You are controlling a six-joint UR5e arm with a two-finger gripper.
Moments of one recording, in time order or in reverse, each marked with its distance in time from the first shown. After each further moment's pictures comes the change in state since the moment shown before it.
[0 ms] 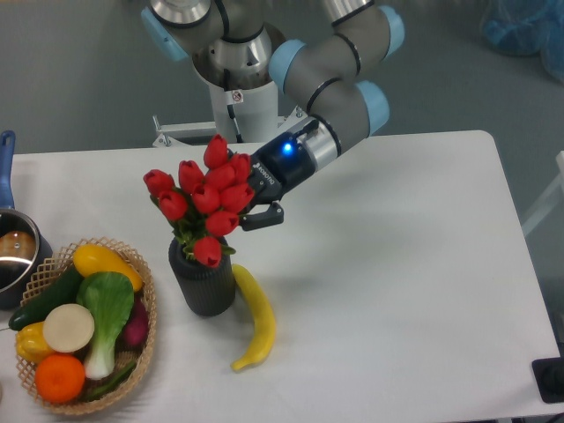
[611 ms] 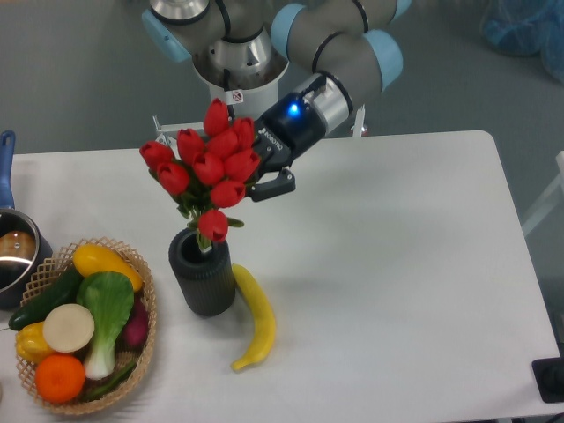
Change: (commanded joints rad) arm 0.040 0.118 0.026 -0.002 0.060 -0.150
